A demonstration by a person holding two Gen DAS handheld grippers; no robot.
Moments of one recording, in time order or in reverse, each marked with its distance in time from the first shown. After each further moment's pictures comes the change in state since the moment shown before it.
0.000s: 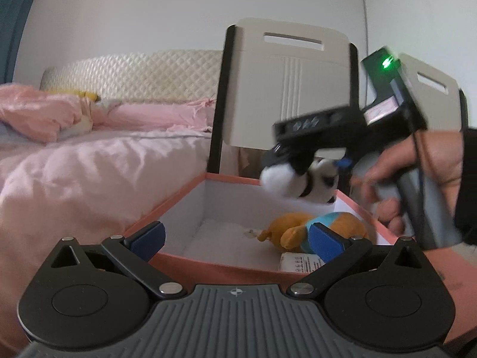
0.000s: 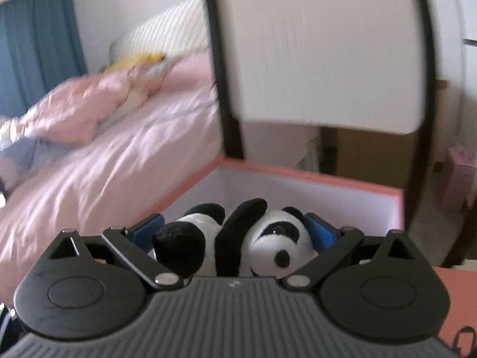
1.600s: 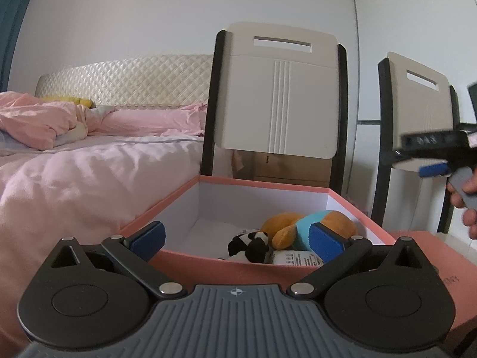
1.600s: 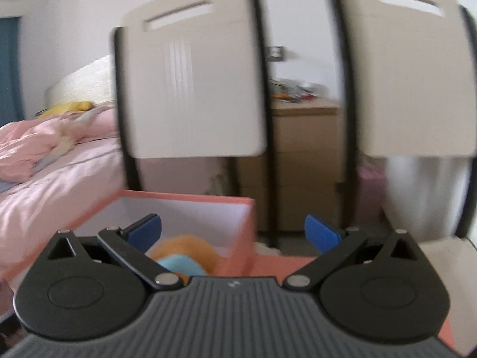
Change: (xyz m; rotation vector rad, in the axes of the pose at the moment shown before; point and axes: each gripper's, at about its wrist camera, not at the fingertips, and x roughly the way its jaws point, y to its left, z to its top) left arm -0.012 -0.011 -0.006 0.054 -0.024 -0.013; right arm -0.128 -0.089 -0.062 0.097 -0.241 -0.332
